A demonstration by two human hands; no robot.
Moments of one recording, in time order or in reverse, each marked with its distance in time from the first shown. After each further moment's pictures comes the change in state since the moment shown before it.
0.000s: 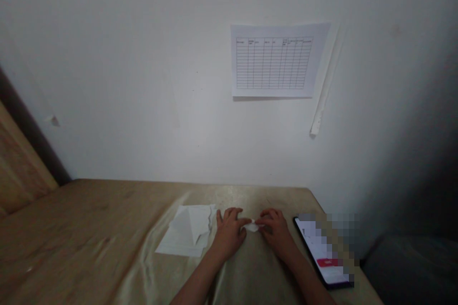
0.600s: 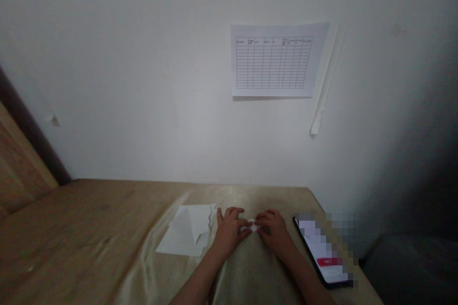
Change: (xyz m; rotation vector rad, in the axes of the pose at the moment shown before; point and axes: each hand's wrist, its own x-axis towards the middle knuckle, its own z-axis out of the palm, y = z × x) left_hand 0.005 -0.003 0.003 -0.014 0.051 0.061; right_hand -0.001 -0.002 0.003 0.027 -0.032 -0.036
